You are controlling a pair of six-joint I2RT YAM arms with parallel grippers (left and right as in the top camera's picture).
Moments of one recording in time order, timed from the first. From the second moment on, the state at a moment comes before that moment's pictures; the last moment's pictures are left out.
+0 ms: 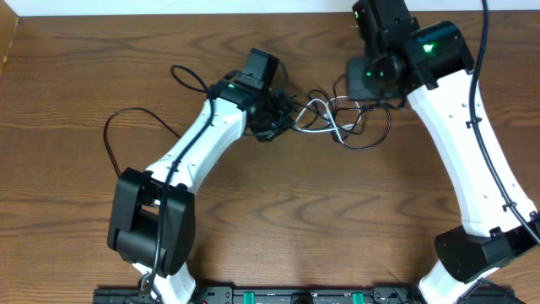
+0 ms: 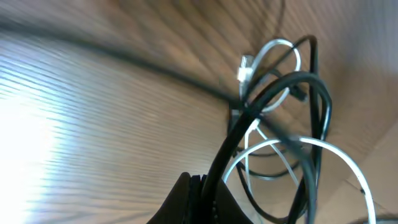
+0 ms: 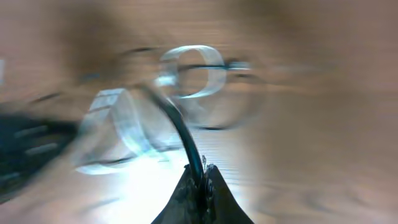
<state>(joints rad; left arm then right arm) -0.40 1.86 1.43 -0.72 0.38 -1.07 0.39 1.83 2.10 -1.47 0.19 0.42</state>
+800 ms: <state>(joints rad) -0.29 1.38 1.43 -0.65 0.45 -0.93 0.25 1.83 2.08 -1.44 -0.18 0.35</state>
